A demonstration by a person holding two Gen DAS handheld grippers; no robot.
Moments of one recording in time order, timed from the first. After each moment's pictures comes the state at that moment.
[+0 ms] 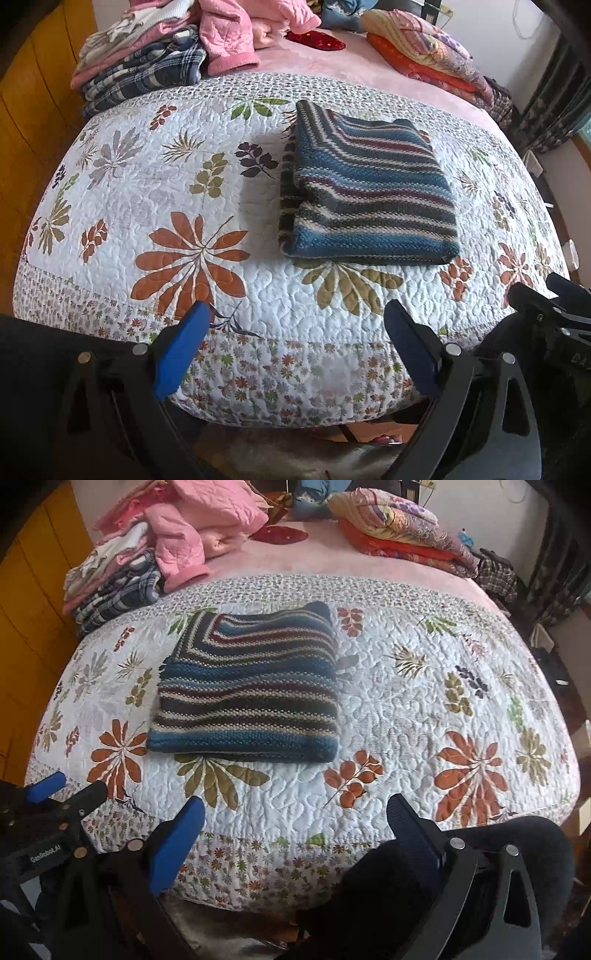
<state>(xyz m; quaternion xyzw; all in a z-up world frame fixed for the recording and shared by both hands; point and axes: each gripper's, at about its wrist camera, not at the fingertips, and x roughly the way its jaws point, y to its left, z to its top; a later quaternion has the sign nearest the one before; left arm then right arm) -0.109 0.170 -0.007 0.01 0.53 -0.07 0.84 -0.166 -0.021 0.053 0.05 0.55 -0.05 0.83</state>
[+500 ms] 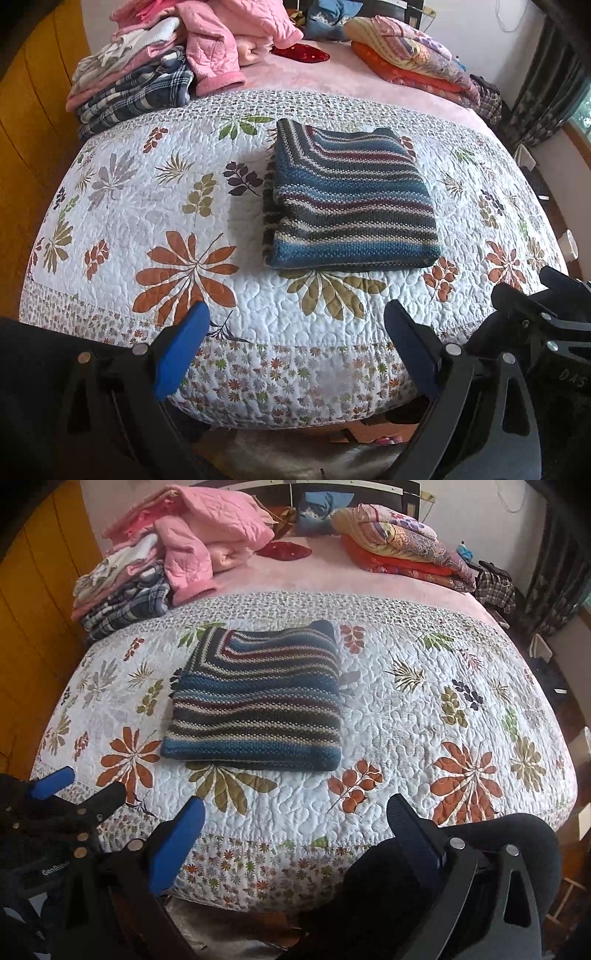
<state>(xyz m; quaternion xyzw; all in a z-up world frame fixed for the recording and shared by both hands) -0.119 0.150 0.012 0.04 0.51 -0.08 0.85 -0.176 -0.017 0.072 0.05 0.53 -0.04 0.85</state>
